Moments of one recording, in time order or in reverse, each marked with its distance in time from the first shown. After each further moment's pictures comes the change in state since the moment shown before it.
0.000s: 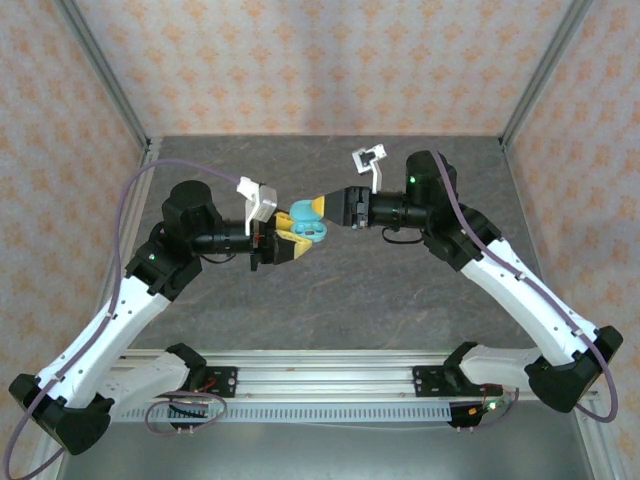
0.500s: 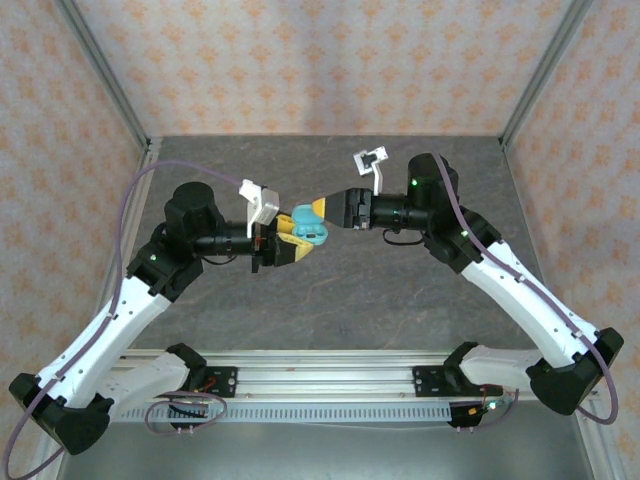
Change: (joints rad) left arm -0.006 0.000 -0.006 -0.020 -0.008 0.031; right arm -0.007 -0.017 -0.030 0.027 -0.019 0.009
